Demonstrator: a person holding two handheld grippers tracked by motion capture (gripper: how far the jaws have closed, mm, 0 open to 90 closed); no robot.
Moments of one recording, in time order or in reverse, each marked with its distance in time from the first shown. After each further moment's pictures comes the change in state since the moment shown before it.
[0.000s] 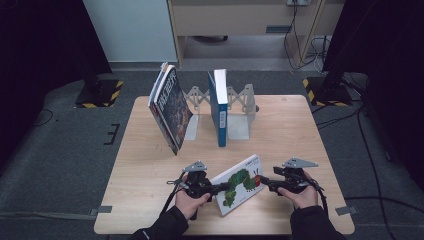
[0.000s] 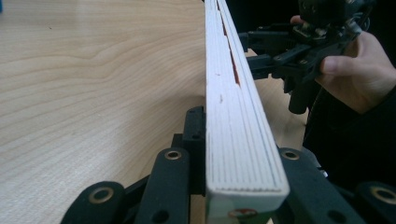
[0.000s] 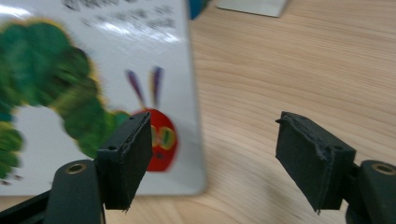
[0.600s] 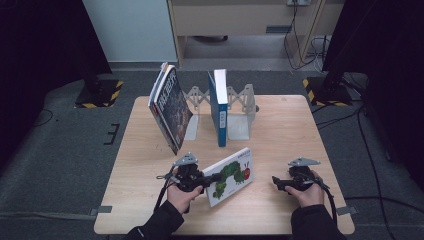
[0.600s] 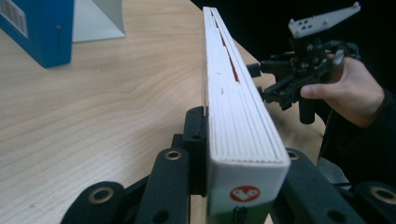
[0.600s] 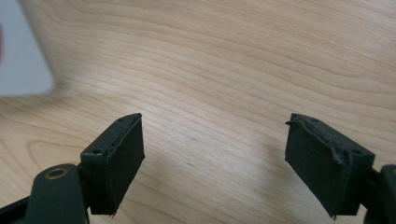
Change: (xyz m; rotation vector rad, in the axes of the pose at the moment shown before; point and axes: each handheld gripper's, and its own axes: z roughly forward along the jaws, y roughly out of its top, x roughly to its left) left arm -0.004 0.023 -0.031 -0.064 0.094 0.040; right arm -0.030 -0.010 0.001 0.151 -0.209 -0.014
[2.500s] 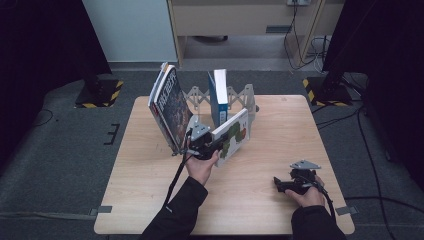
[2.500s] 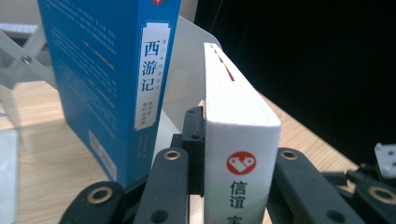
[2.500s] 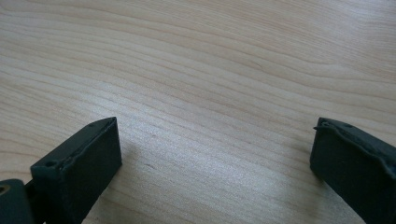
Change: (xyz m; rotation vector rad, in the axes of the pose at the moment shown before) left arm -0.003 0.077 0.050 -0.256 0.301 0.103; right arm -0.007 -0.015 0.013 -0.052 -0.081 0.009
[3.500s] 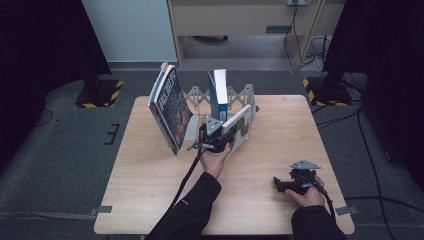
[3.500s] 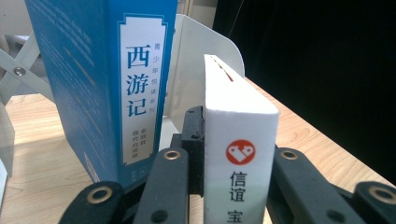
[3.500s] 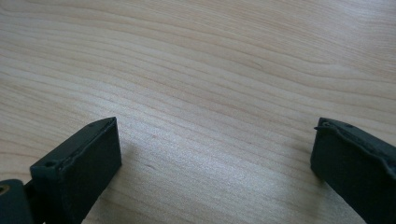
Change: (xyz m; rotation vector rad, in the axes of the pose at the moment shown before) left arm -0.007 -0.004 0.046 -0.032 0.093 0.032; right arm 0.000 0.000 0.000 0.000 0.000 0.001
